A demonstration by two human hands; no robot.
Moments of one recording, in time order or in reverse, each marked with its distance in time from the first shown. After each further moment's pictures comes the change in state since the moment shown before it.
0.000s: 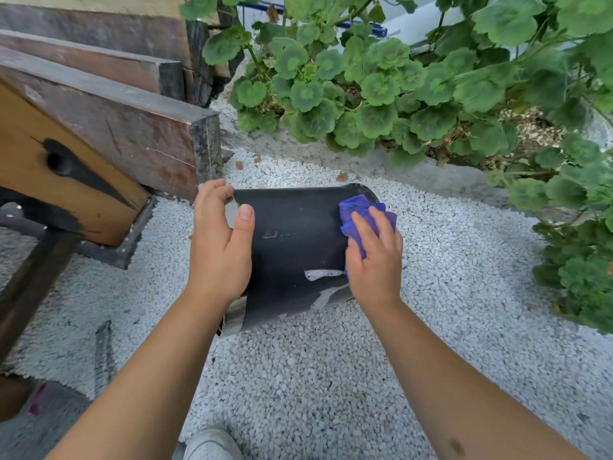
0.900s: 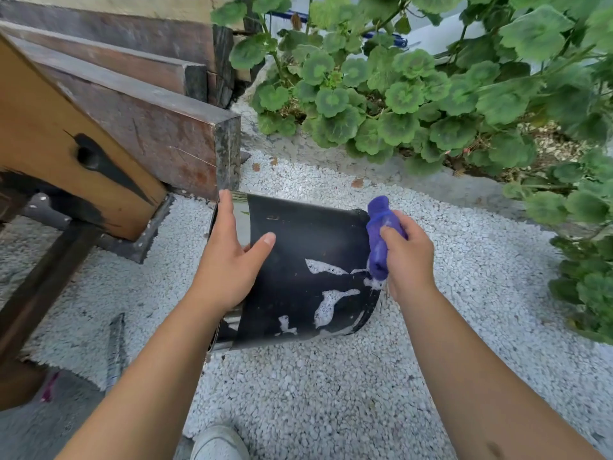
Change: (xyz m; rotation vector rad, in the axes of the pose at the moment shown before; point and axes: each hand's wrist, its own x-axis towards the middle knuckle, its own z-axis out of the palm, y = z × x) left_hand -0.013 -0.016 -0.023 -0.118 -0.231 -0.240; right_hand 0.034 -0.004 -0.013 0.632 -0.014 0.704
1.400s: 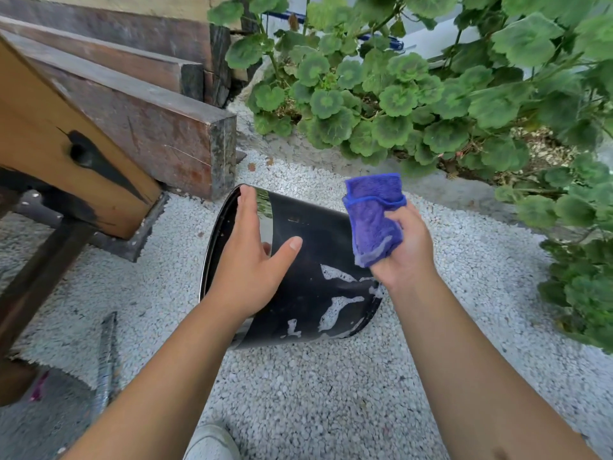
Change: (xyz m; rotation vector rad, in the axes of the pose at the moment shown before) left_hand -0.003 0.010 0.030 0.040 0.009 0.164; right_hand -0.024 -0.058 0.008 0.796 -0.342 0.225
